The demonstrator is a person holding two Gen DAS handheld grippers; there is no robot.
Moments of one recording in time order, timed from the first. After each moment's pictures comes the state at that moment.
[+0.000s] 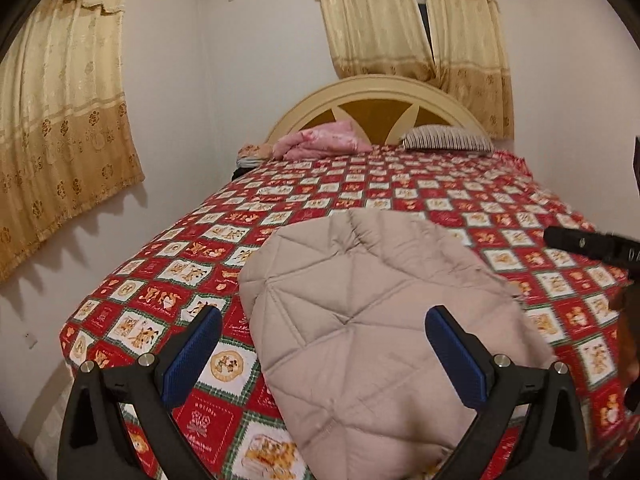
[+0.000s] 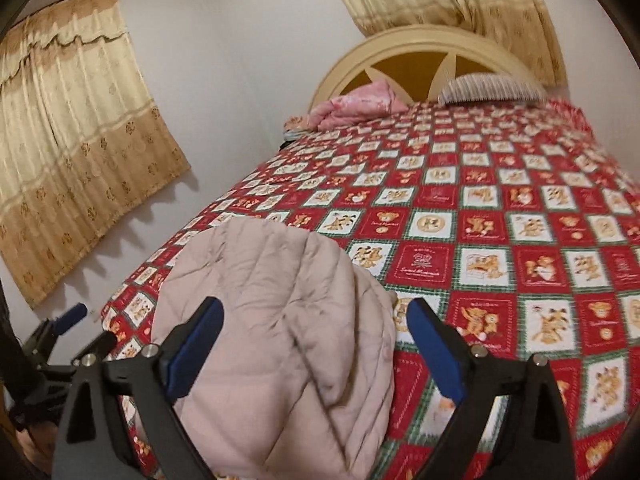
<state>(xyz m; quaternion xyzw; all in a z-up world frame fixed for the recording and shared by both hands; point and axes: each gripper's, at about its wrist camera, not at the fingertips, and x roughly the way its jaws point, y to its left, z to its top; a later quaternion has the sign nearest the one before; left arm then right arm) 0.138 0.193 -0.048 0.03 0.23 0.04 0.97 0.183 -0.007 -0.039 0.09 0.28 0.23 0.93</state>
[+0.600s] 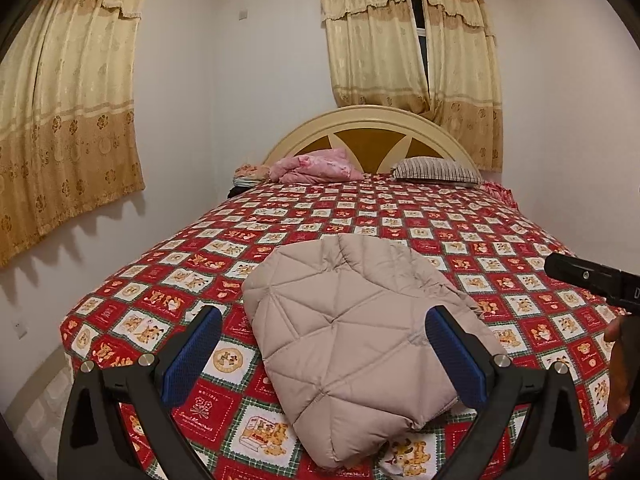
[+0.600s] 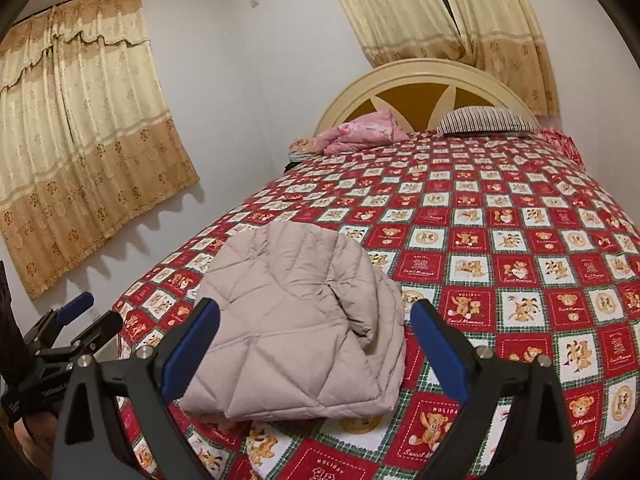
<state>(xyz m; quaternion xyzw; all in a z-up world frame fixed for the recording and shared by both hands) 0.083 0.195 -0.025 0.00 0.19 0.02 0.98 0.106 -0.003 -0.013 0.07 0.24 0.23 0.94</state>
